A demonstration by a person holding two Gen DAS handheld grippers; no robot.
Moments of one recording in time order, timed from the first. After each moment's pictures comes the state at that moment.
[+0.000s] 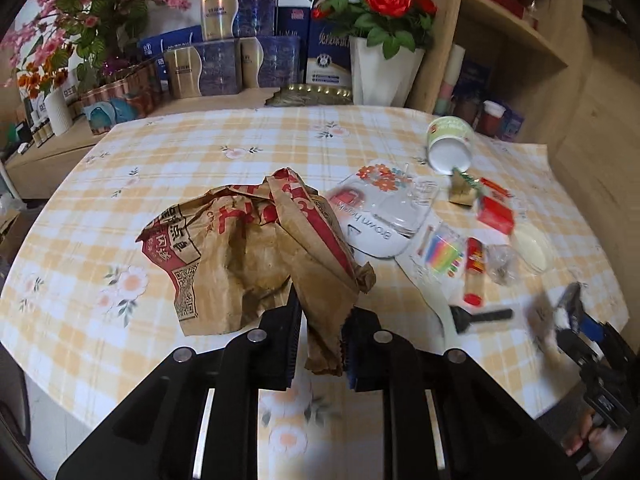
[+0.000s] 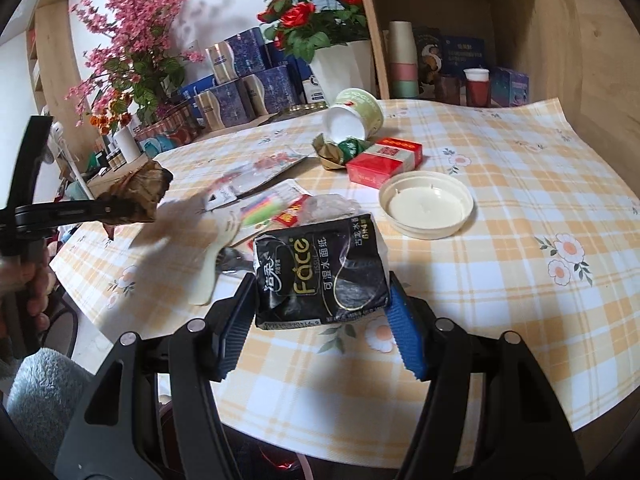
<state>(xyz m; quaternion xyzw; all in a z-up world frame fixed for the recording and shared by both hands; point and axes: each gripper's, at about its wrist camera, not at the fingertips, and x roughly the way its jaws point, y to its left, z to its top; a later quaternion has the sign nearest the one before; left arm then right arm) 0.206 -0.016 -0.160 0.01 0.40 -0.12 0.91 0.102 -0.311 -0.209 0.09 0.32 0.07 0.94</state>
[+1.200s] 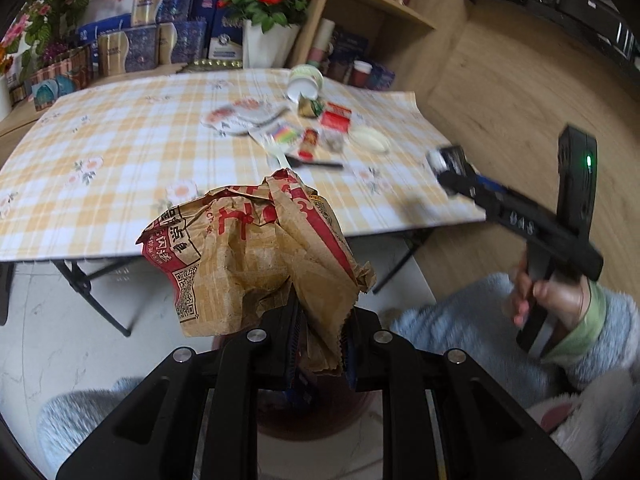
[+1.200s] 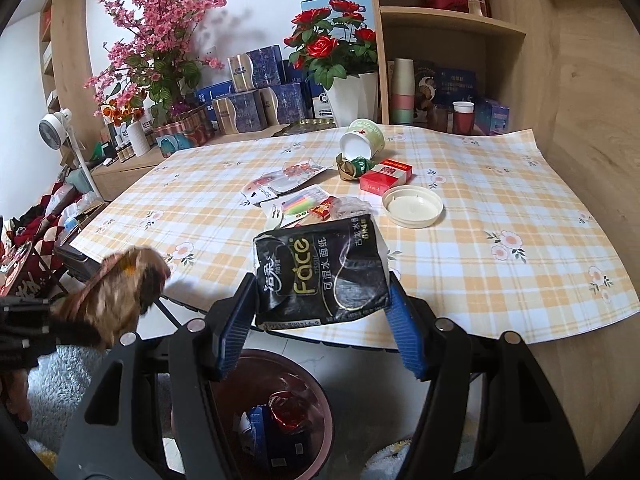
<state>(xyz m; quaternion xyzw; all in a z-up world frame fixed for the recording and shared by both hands) -0.011 -0.007 -0.154 0.00 0.43 -0.29 0.85 -0.005 -0.284 -0.149 0.06 0.31 0.05 0.95</state>
